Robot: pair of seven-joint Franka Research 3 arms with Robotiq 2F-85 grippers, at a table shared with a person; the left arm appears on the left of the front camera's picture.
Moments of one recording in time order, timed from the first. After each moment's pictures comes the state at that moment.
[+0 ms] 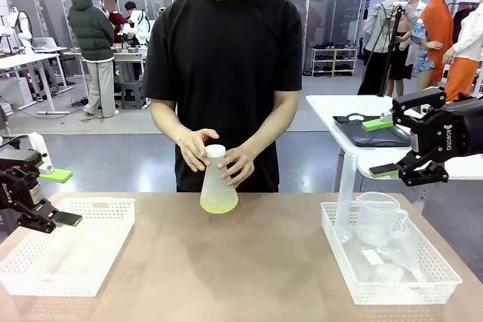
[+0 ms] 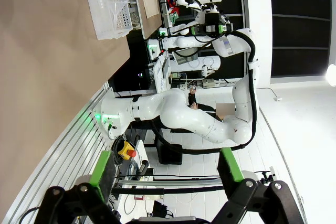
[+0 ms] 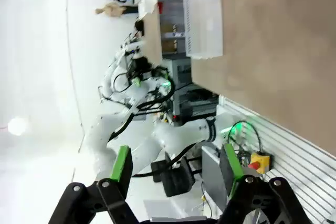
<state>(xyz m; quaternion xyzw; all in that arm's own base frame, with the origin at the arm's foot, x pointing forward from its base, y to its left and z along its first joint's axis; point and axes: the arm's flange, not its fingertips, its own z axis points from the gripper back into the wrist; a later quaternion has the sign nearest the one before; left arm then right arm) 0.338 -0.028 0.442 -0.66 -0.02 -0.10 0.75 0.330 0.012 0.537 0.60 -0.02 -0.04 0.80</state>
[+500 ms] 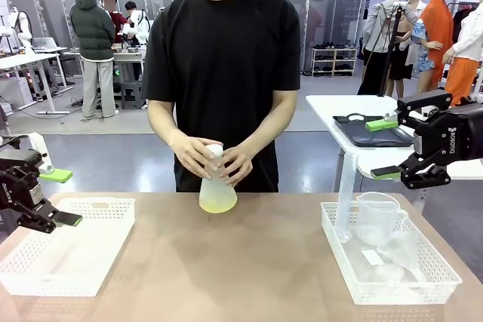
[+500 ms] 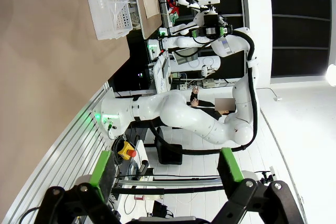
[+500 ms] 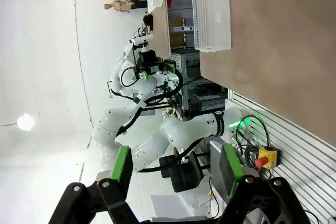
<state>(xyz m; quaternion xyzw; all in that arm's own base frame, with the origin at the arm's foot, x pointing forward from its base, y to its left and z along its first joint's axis) 0.338 -0.028 0.442 -0.66 -0.02 -0.10 0.75 0.327 0.009 0.533 0.62 0.00 -0.05 0.79</state>
